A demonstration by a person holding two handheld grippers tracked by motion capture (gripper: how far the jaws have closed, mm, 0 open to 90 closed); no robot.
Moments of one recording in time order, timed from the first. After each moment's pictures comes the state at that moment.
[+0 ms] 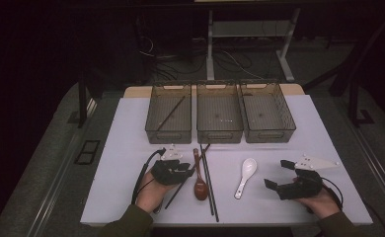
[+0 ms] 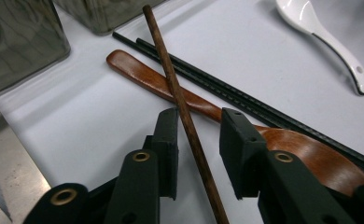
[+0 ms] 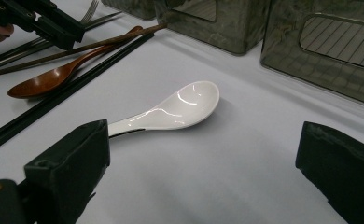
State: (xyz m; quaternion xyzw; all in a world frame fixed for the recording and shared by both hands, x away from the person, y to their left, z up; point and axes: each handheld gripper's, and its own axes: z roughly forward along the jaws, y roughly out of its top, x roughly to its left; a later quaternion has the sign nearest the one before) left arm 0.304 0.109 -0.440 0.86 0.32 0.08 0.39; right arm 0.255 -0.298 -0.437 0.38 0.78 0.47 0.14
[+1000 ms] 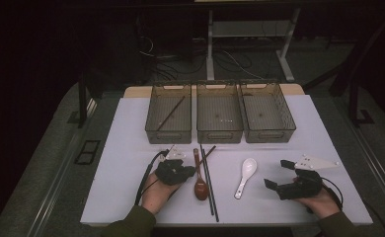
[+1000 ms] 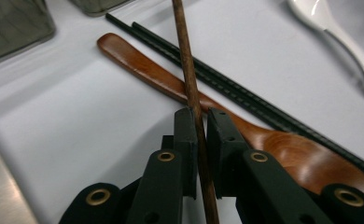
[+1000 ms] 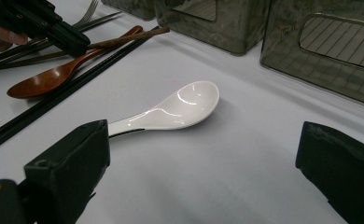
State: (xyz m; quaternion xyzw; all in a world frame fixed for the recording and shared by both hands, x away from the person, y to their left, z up) left arm 0.305 0.099 -0.448 0.85 0.35 0.05 0.40; right arm 0.255 -0.298 -0.437 0.38 0.78 0.47 0.14
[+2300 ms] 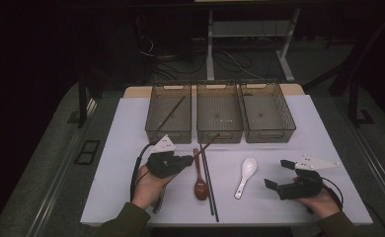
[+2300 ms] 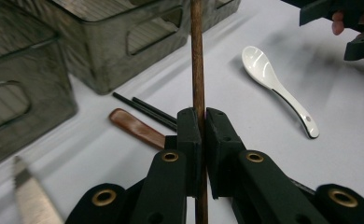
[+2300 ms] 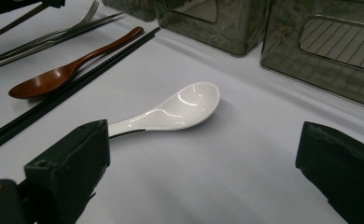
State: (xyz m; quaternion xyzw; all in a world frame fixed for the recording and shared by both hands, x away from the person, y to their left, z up) left arm 0.308 0.123 -0.405 0.82 0.30 0.07 0.47; right arm 0.254 -0.299 -0.437 0.38 0.78 0.47 0.14
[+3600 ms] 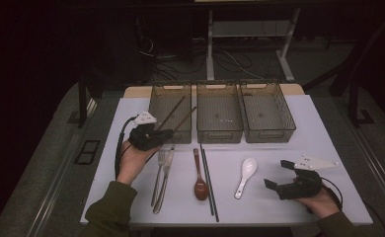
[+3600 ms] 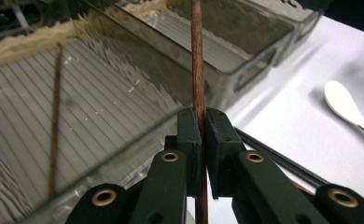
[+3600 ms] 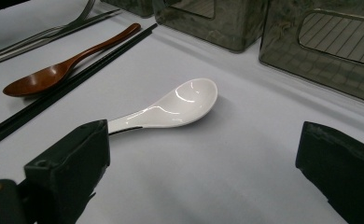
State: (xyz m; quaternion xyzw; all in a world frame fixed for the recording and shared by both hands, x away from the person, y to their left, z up) left arm 0.373 0.166 -0.375 0.81 0.35 0.13 0.46; right arm 0.255 -0.298 -0.439 0.39 0.78 0.47 0.14
